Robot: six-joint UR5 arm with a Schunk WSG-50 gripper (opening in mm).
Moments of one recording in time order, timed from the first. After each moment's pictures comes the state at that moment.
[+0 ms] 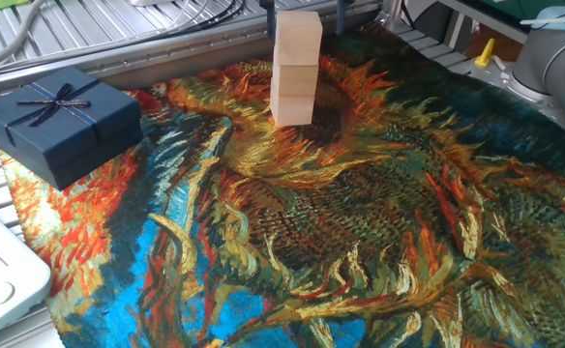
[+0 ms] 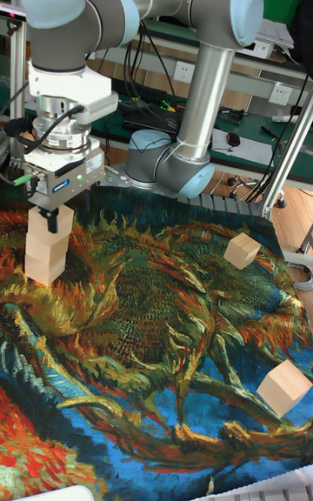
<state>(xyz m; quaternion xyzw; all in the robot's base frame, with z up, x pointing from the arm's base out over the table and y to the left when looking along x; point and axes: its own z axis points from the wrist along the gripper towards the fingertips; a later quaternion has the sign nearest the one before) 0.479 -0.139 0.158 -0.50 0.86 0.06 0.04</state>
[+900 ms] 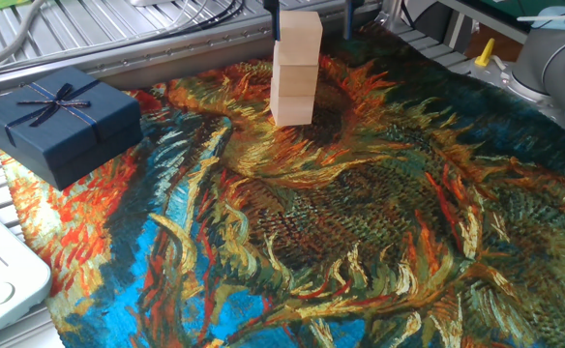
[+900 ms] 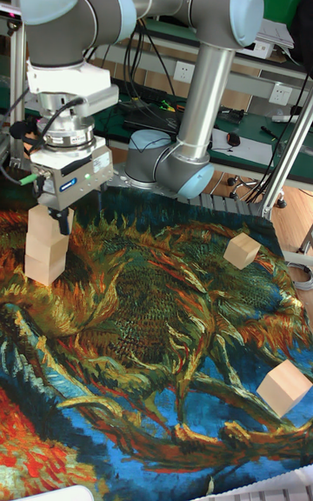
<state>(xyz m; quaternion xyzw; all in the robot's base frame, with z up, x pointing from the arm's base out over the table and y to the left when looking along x) 0.482 -0.126 0.163 -0.49 0.87 0.08 0.06</state>
